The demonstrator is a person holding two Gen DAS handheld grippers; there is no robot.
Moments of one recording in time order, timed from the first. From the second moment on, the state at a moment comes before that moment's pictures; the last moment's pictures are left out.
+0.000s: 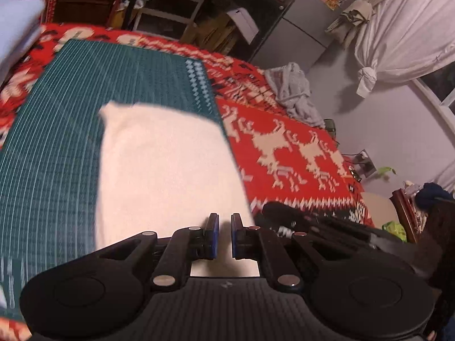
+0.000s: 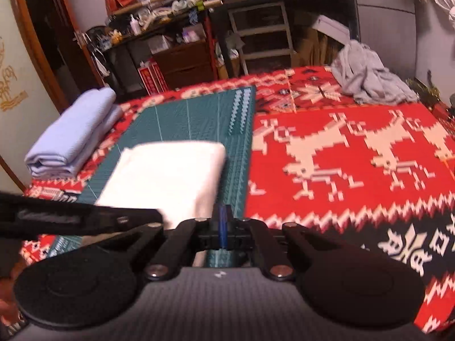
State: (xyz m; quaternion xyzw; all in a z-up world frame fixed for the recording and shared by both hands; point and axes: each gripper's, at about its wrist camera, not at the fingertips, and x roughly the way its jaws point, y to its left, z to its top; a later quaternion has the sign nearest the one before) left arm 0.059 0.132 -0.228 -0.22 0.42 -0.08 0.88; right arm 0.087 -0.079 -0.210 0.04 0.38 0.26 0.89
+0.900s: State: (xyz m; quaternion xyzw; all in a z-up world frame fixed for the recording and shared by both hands) left arm 0.027 0.208 -0.229 -0.22 0.39 -0.02 0.89; right arm 0.119 -0.063 -0.207 0.14 0.42 0.25 0.86
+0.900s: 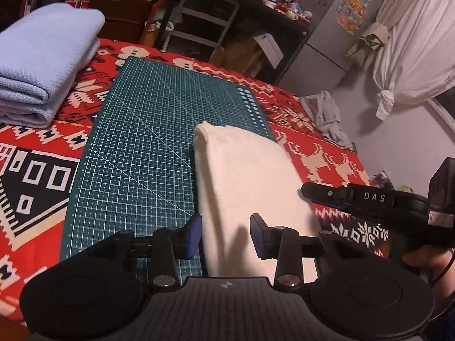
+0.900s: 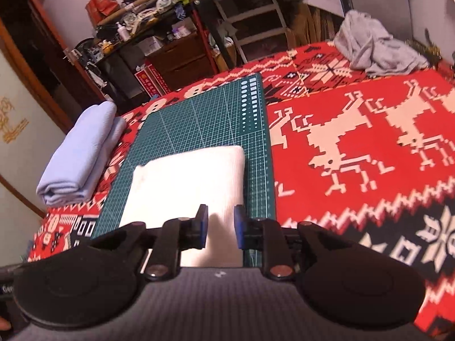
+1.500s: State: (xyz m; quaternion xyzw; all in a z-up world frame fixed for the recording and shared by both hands) left arm 0.023 0.229 -0.249 -0.33 0.38 -0.05 0.86; right arm 0.035 -0.100 -0.208 0.15 0.46 0.25 0.84
